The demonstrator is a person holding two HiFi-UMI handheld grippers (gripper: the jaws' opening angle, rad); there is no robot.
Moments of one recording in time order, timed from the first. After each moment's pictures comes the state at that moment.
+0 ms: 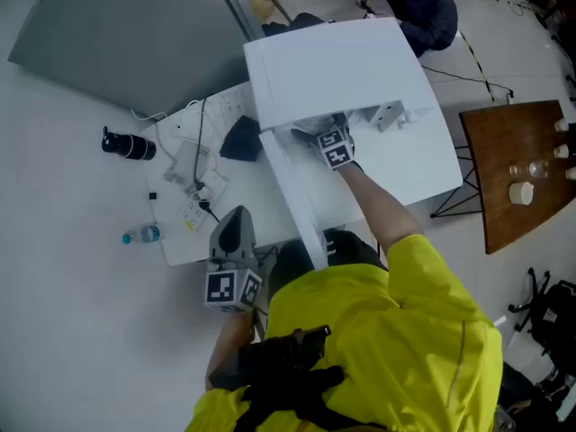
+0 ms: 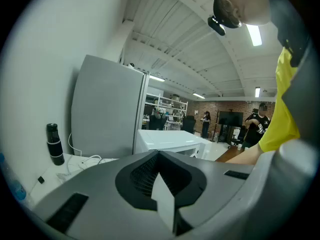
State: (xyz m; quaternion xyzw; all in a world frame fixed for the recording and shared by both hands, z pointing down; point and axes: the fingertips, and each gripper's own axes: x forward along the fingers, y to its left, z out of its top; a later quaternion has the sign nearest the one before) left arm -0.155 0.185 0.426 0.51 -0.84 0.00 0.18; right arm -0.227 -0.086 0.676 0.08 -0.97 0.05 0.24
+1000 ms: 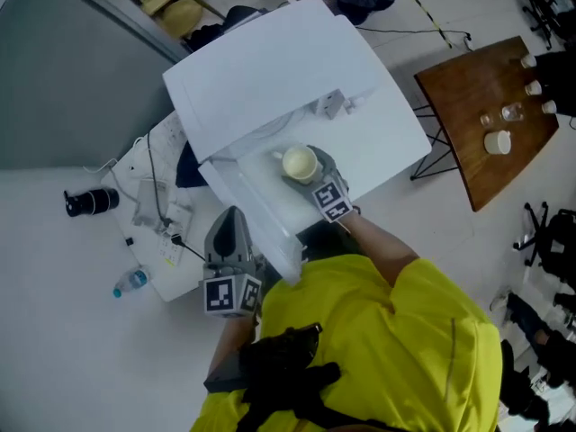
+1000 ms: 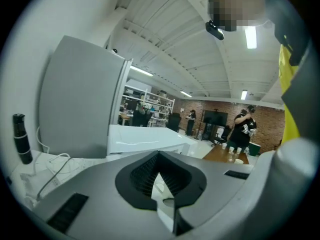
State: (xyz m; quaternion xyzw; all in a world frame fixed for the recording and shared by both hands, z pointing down) left arm -0.132 0.071 0.439 0.58 -0.79 0.00 0.20; right arm -0.089 -0.057 0.672 0.09 -0.97 0.08 0.22
